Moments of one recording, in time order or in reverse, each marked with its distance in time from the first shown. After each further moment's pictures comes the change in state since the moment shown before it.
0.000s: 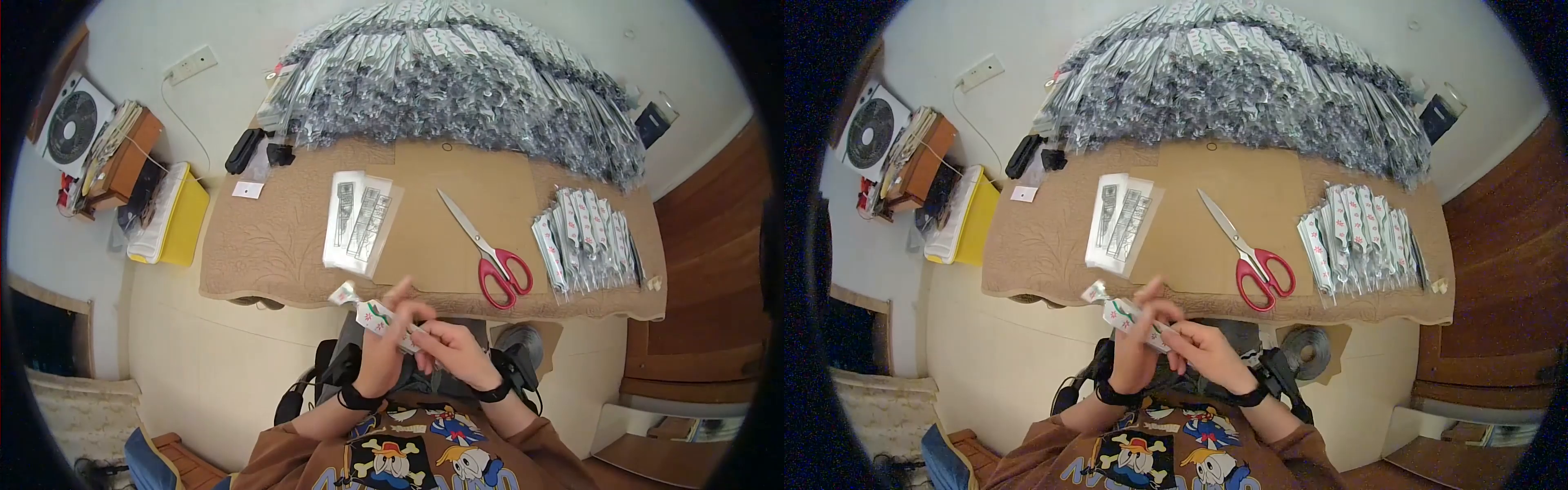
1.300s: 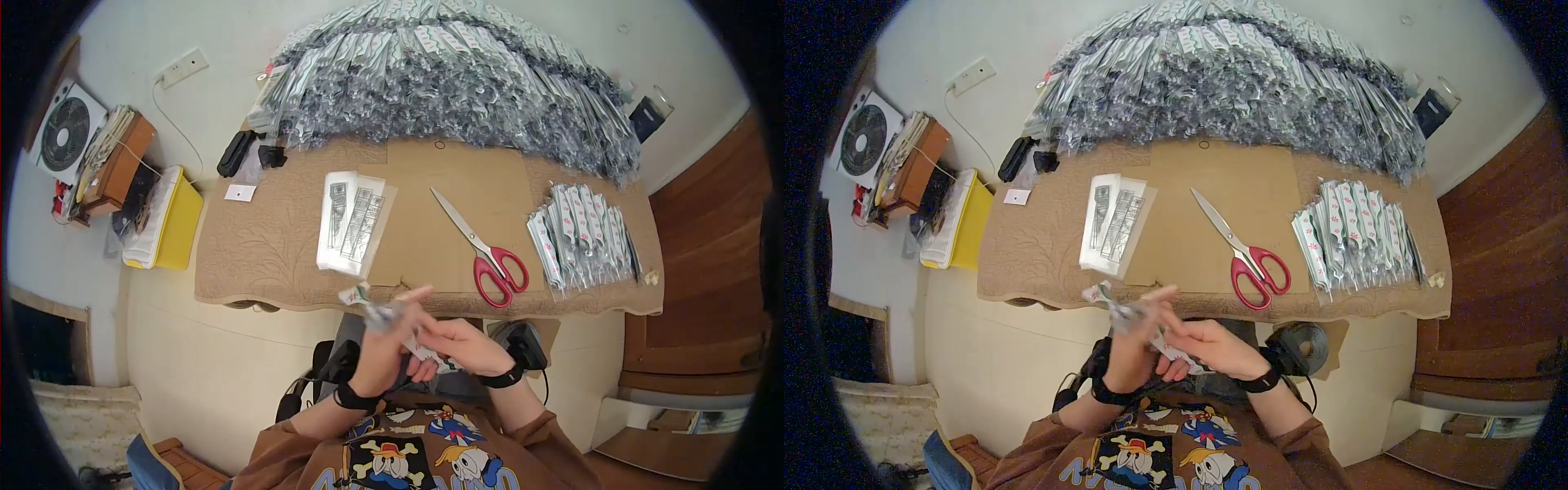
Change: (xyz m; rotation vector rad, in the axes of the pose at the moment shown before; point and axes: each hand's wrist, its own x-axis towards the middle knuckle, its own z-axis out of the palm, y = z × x) left_hand -0.001 0.008 0.002 0.406 -0.248 -0.023; right_hand -0.001 -0.027 -0.013 0.129 -0.254 0.222
